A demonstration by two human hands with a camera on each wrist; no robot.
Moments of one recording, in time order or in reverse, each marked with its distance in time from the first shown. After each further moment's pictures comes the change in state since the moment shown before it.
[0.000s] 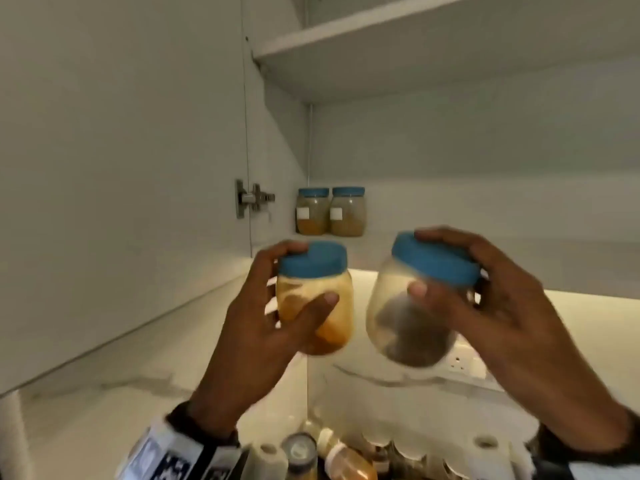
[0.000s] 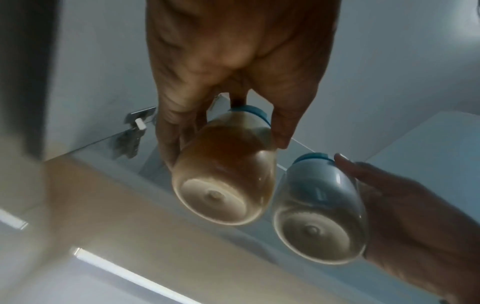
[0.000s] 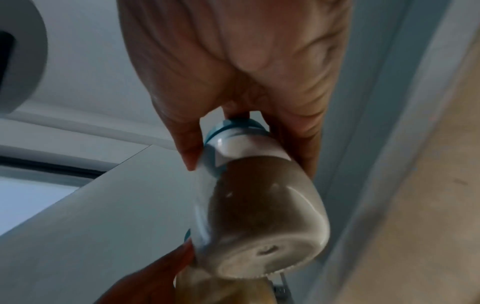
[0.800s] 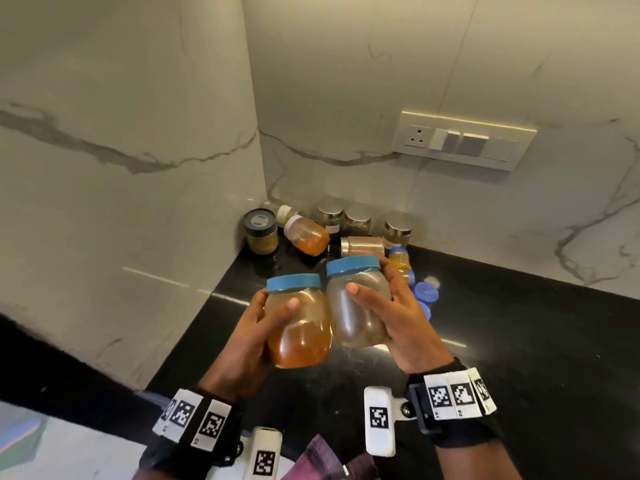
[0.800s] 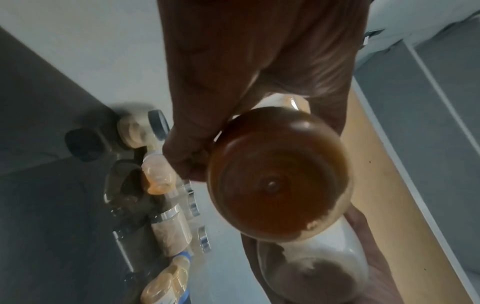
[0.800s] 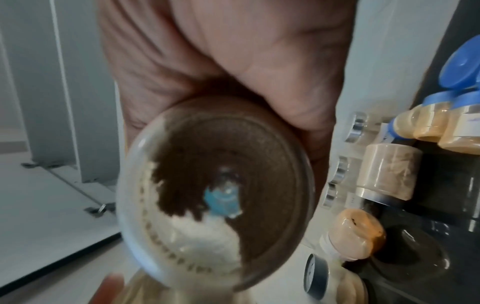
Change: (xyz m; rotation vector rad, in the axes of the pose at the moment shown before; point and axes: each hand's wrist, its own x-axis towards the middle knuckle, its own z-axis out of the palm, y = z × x) left_hand -0.258 -0.163 0.035 -0.617 -0.173 -1.140; right_hand -0.257 0.155 0.033 0.518 -0.018 1.016
